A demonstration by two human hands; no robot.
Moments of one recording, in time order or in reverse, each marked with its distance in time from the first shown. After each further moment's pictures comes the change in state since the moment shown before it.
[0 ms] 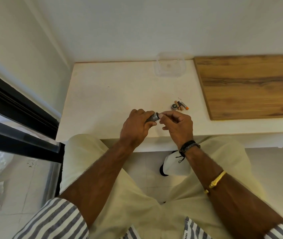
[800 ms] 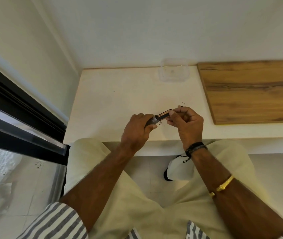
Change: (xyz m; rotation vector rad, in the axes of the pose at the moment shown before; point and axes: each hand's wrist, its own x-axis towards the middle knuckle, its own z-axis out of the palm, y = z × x) left_hand -0.008 -0.004 -0.010 -0.041 0.038 -0.001; right_hand 0.004 -0.019 -0.005 0.301 0.090 -0.039
